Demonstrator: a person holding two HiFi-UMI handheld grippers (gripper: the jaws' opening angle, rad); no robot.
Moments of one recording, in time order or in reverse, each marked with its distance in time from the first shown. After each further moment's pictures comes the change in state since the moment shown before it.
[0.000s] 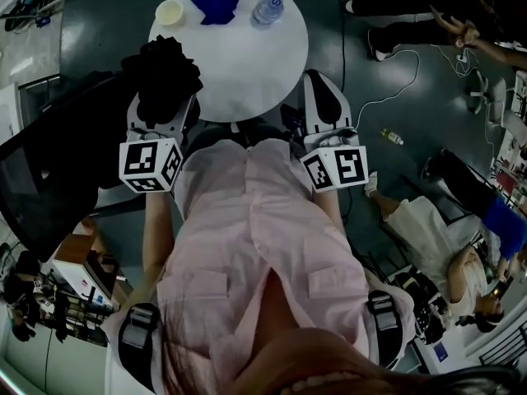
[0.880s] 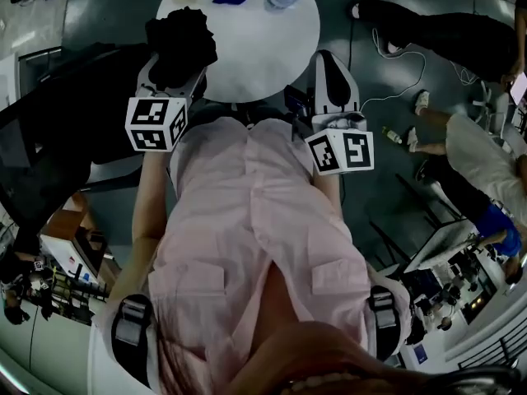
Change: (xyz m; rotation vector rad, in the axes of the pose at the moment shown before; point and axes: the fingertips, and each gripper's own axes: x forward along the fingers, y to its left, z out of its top) left arm 0.020 -0.002 -0.035 0.031 0.122 -0.031; right arm 0.001 0.001 0.008 0.015 -0.031 0.008
